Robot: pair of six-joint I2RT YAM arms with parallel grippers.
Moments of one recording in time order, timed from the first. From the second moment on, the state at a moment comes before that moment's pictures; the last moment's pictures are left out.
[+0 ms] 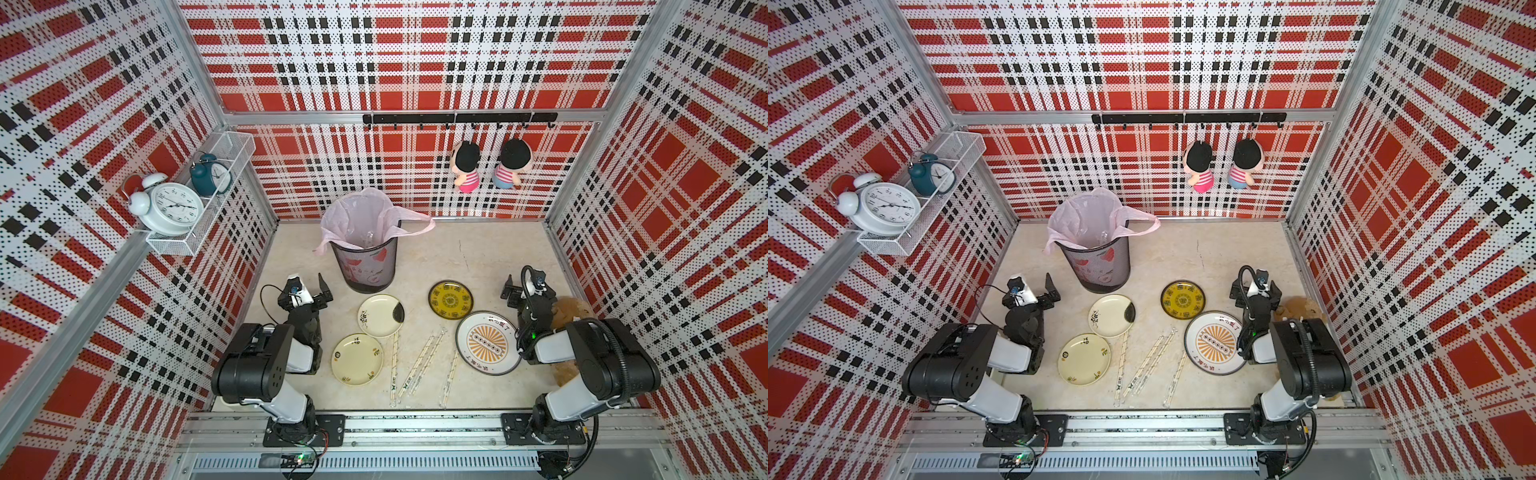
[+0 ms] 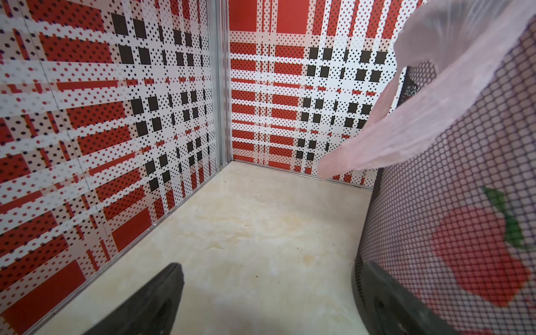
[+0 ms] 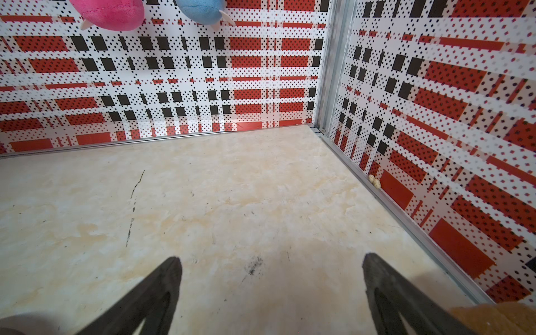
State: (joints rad) left arm -0.05 1.58 0.19 1.42 -0.32 -0.06; right arm 0.08 1.58 0.27 1.18 0.35 0.03
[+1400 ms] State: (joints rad) left arm -0.24 0.78 0.20 0.99 -0.17 -0.31; right arm 0.08 1.00 0.52 0.35 -0.18 0.29
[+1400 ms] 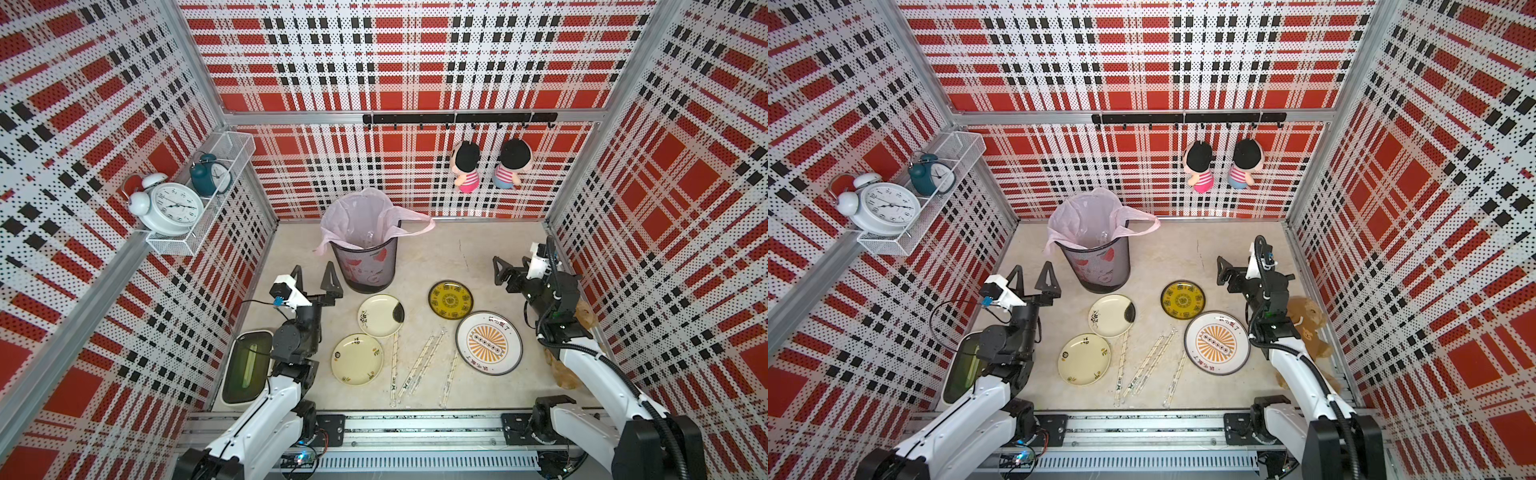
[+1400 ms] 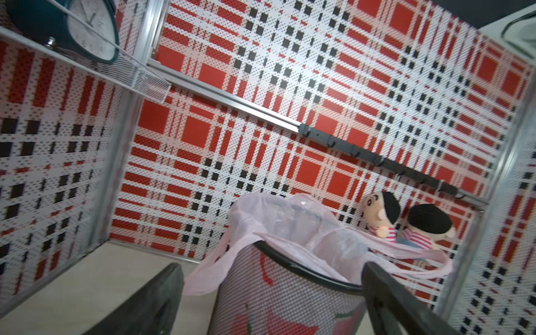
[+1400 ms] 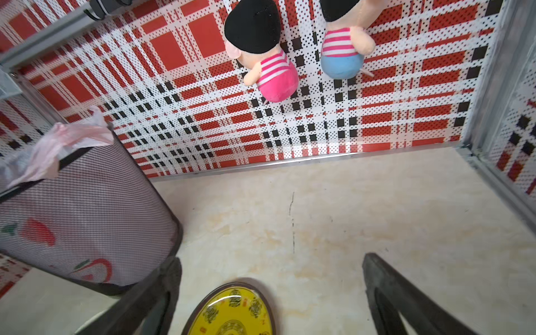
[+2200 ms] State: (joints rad) left arm -0.81 0.99 0.34 0.70 -0.24 -0.41; right arm 0.48 0.88 0.45 -0.05 -0.11 0.43
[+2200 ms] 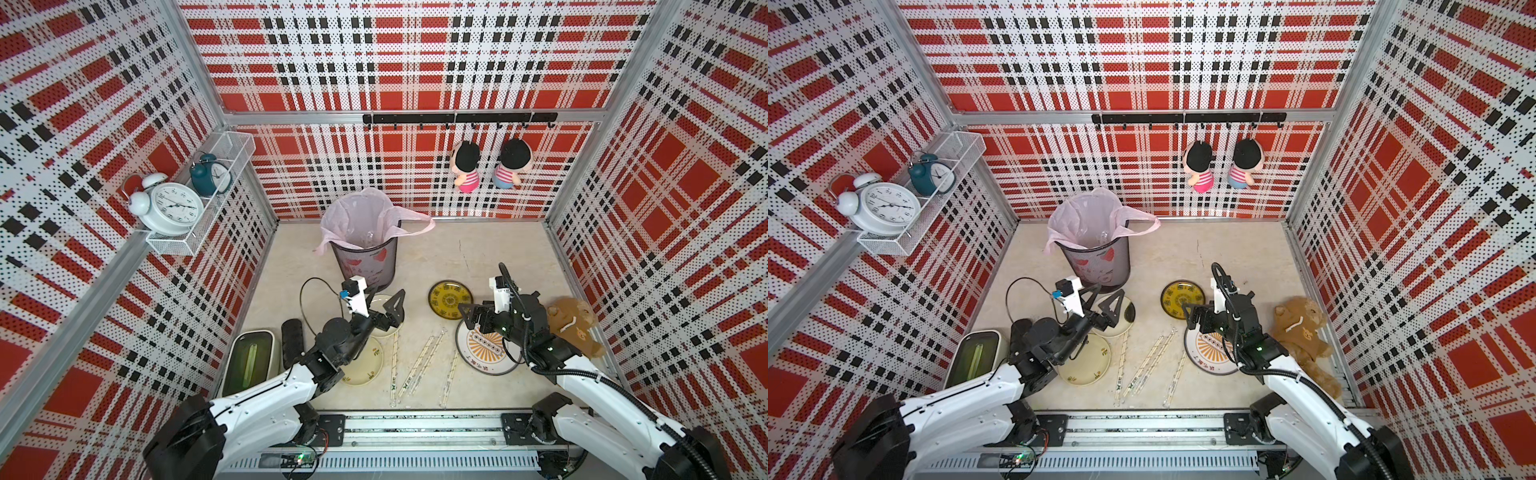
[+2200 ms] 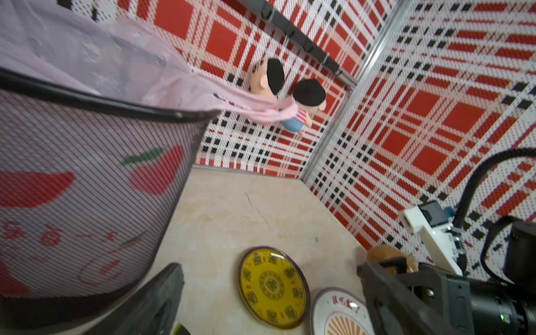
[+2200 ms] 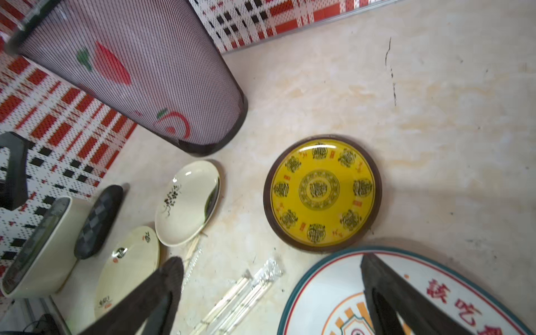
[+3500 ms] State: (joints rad) left arm -0.93 1.06 0.27 0.61 -0.21 -0.52; right arm 1.10 1.18 0.43 -0.25 0.26 0.84
